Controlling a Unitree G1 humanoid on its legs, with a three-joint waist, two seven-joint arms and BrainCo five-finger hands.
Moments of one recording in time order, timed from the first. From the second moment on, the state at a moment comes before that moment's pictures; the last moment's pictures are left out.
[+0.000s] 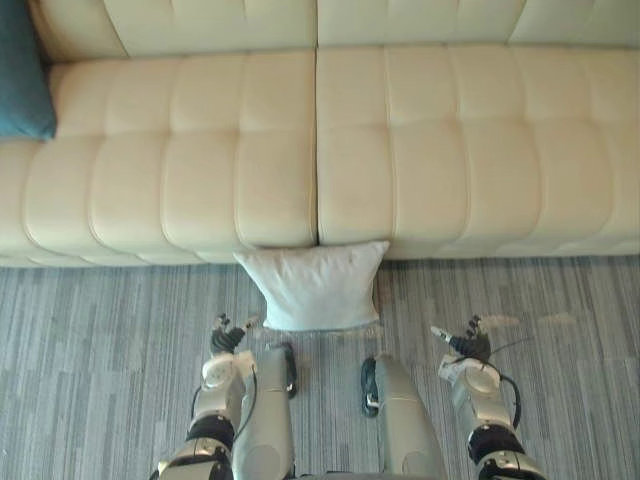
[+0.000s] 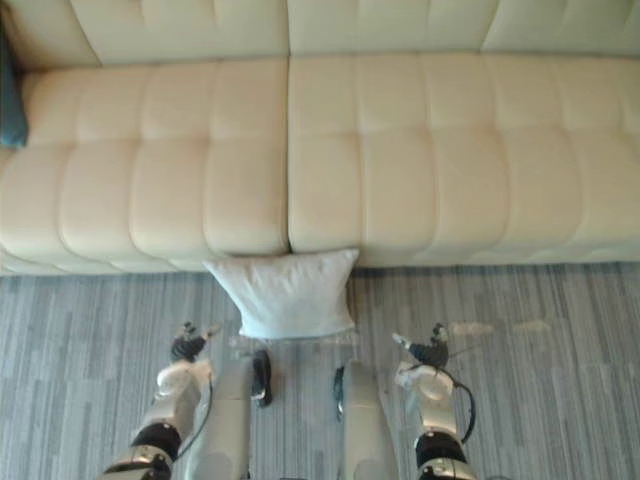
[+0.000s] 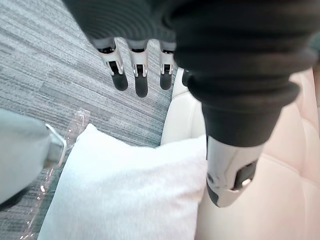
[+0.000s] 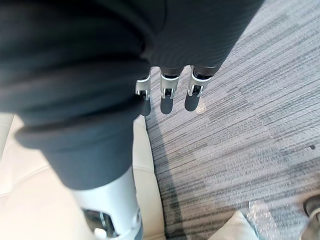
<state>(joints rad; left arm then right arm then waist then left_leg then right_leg) -0.32 0.11 0.25 0.85 -0.28 -0.15 0.22 -0.27 -0.13 -0.25 0.72 0.18 -0.10 -0.32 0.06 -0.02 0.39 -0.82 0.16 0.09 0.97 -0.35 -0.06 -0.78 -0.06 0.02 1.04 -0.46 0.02</state>
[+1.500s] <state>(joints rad) -0.92 0.19 0.01 0.61 -0.51 -0.20 0.44 -1.02 -0.16 0.00 0.71 0.40 -0.15 -0.37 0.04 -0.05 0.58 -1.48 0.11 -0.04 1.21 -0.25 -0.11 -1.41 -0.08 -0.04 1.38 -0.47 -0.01</state>
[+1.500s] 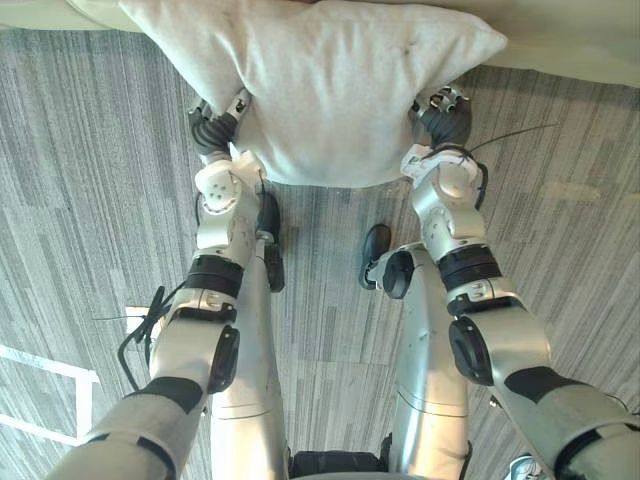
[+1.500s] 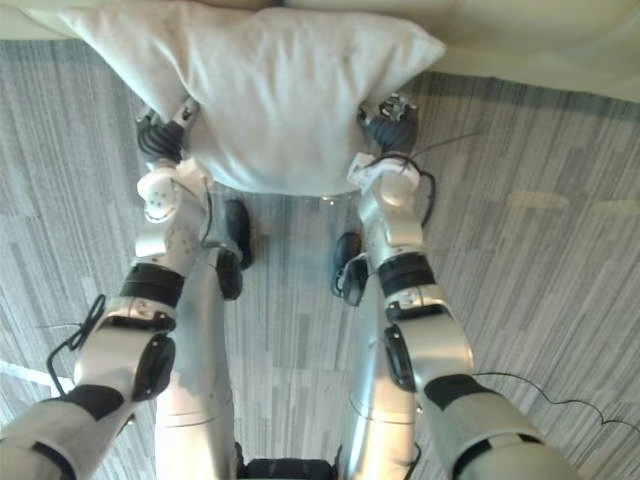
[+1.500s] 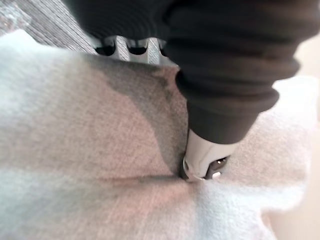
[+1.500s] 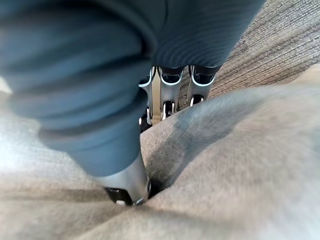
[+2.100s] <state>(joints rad) -0.32 0.05 -0.23 0.19 -0.51 -0.30 0.39 -0.25 -0.07 0.01 0.10 0.35 -0.25 -0.37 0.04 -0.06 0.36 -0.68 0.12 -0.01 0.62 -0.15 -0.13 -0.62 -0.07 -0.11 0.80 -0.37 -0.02</state>
